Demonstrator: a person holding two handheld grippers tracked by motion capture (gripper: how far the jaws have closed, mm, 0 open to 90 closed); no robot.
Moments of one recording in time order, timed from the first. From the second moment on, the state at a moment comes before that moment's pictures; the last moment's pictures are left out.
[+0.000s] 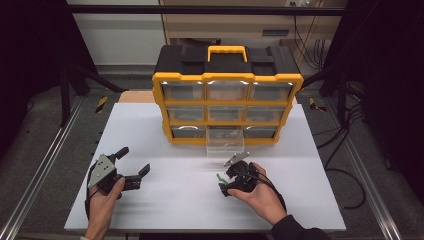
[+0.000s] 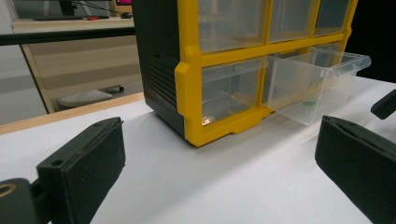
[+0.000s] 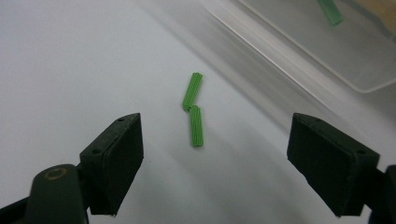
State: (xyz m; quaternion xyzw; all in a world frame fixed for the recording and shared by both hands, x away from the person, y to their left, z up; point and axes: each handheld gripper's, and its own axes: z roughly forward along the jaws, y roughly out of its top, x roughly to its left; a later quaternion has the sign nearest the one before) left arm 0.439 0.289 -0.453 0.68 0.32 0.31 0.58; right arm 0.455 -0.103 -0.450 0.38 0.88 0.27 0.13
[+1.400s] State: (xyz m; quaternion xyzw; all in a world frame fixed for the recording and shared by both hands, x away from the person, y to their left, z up) left arm 0.439 0.289 -0.453 0.68 0.32 0.31 0.58; right arm 0.467 -0.092 -0.457 0.37 0.89 0.25 0.10
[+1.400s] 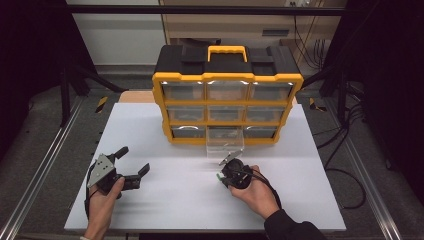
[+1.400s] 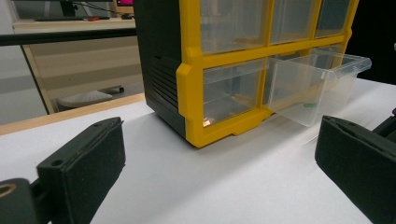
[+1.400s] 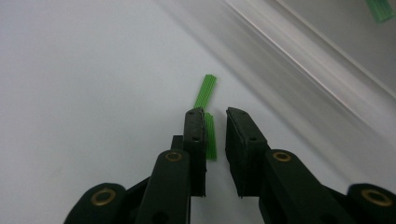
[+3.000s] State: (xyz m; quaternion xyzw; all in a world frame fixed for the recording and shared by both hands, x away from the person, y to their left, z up) left arm 0.439 0.290 -0.453 0.68 0.32 0.31 0.58; right arm 0.461 -0.140 -0.412 0.37 0.84 0.36 0.17
